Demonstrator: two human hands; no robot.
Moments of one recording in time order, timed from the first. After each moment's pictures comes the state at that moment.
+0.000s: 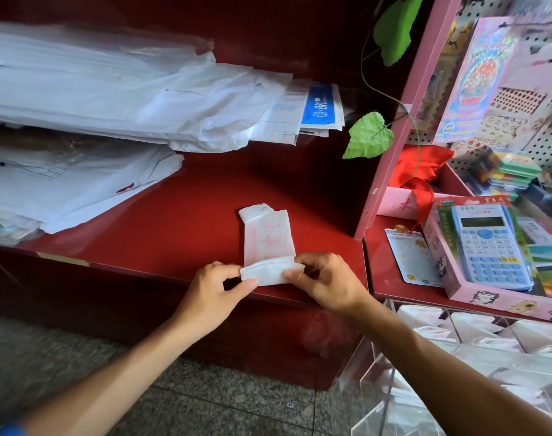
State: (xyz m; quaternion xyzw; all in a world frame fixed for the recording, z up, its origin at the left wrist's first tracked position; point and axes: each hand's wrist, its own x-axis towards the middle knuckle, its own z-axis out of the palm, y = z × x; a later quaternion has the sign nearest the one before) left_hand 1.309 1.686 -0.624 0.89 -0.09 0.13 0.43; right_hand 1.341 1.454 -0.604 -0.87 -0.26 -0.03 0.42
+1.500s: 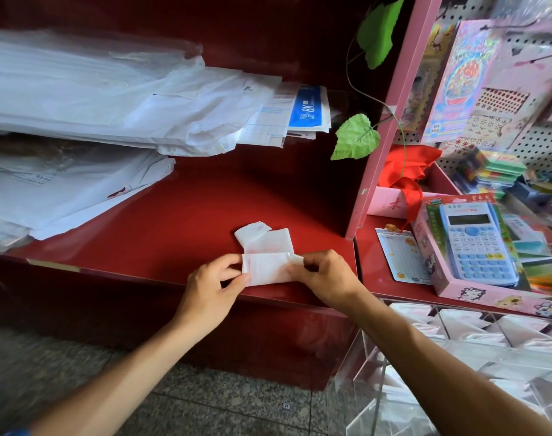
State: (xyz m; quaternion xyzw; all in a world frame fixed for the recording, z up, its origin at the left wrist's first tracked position) left_hand 1.310 1.673 -0.618 0.88 -0.05 0.12 0.45; right_hand 1.343 1.448 -0.596 -0.89 -0.12 0.01 0.44
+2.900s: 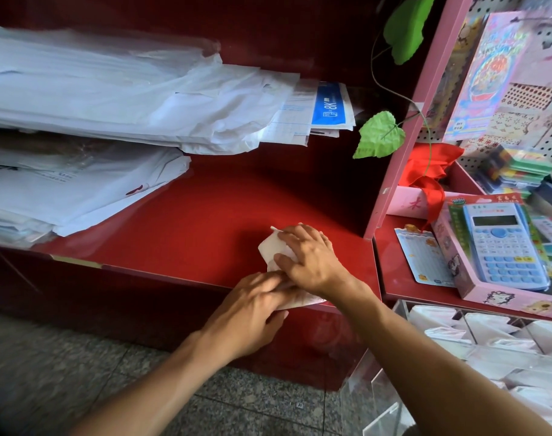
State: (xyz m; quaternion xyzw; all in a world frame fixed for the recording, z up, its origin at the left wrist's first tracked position) left_hand 1.298 1.660 -0.628 0.90 -0.35 0.16 0.19; right_hand 1.367 1.503 -0.588 -0.96 -0.20 0.00 0.21
